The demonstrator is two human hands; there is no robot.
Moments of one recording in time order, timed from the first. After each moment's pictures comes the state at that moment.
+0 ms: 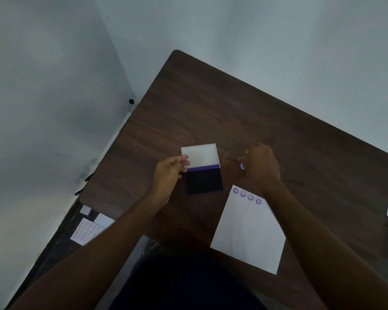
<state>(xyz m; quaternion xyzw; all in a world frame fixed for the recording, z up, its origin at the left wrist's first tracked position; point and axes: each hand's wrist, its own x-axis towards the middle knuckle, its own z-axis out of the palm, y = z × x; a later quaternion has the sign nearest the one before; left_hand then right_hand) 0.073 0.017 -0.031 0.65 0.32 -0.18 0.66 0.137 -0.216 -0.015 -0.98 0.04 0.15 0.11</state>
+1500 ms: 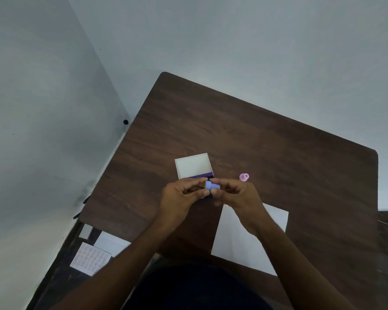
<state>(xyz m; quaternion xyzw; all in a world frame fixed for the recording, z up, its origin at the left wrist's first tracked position) 0.033 -0.014 0.009 0.74 0.11 -0.14 0.65 0.044 -0.185 0.029 -0.76 0.12 0.22 0.59</state>
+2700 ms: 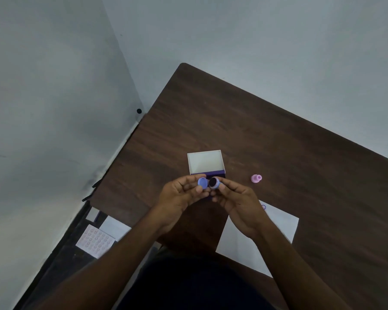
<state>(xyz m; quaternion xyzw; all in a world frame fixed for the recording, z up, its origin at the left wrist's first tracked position) 0.023 0.014 0.011 0.48 0.18 -0.23 0.82 0.039 -0.169 0.016 -0.53 0.19 0.28 0.77</state>
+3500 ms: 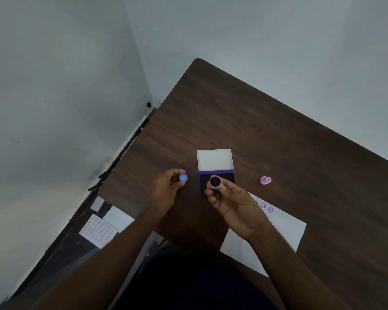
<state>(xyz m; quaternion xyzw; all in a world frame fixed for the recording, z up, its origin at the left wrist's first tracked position) 0.025 0.063 -0.086 0.81 0.22 -0.11 0.53 0.038 -0.141 0.021 -0.36 0.21 0.38 0.83</state>
